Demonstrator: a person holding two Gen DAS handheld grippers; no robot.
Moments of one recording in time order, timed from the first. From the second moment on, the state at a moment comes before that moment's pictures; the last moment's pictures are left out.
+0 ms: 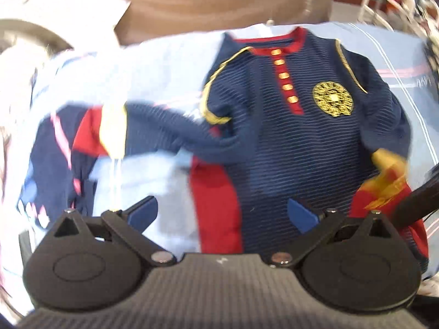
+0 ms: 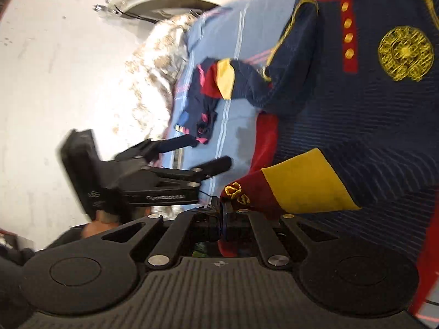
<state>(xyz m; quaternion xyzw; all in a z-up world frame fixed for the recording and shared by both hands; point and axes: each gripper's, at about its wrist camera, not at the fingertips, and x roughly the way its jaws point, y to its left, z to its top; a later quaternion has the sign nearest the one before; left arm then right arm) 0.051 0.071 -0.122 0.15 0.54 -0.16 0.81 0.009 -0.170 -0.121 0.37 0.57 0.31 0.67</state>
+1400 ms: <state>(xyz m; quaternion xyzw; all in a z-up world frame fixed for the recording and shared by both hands) 0.072 0.053 -0.206 0.11 0.62 -0.42 0.66 -0.023 -0.299 -0.150 0.30 0.51 -0.06 0.80</state>
